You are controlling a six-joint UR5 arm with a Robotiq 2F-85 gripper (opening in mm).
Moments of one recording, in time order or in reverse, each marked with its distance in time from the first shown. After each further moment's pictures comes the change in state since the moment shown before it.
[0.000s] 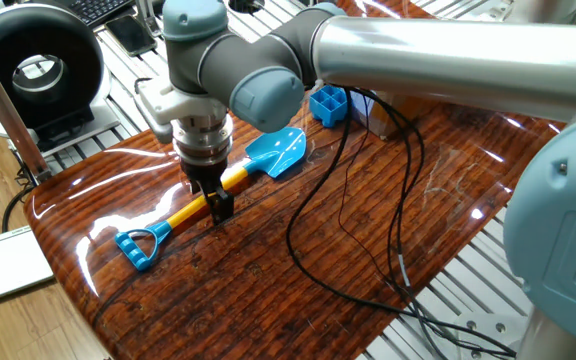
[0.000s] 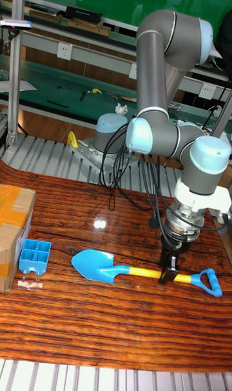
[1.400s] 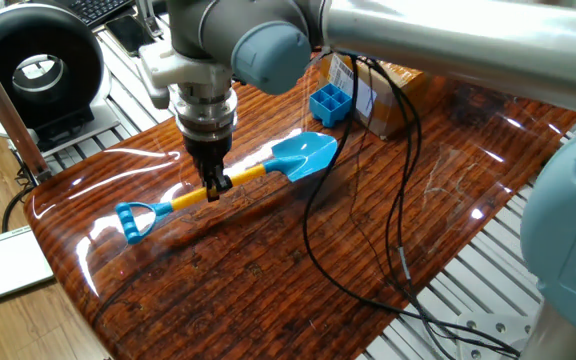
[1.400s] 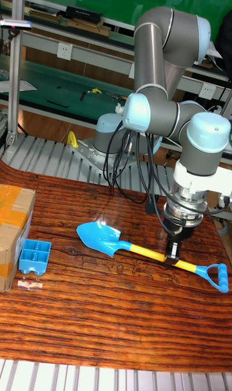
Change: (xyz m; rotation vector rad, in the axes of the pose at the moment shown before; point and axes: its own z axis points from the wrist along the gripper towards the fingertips) arm -0.003 -0.004 -0.053 -0.033 -0.070 0.061
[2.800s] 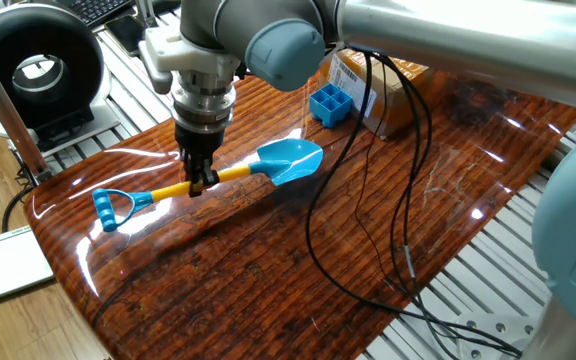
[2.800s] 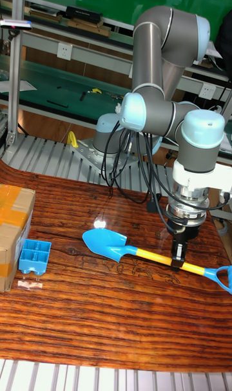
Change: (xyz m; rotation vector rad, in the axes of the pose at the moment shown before) arm -0.018 -0.008 -0.003 0.030 -0.073 0.033
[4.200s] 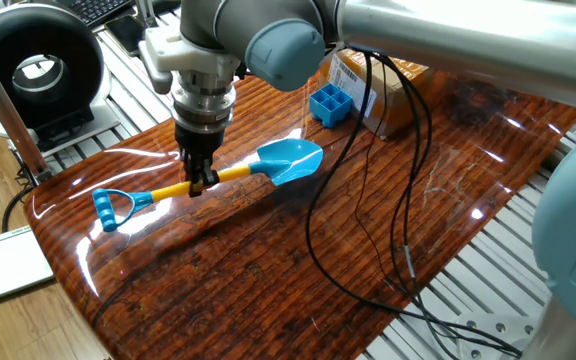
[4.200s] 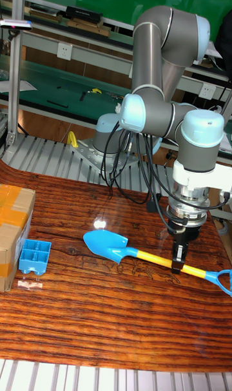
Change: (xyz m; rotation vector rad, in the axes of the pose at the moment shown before) arm -0.006 -0.010 0.002 0.035 -0.014 0.002
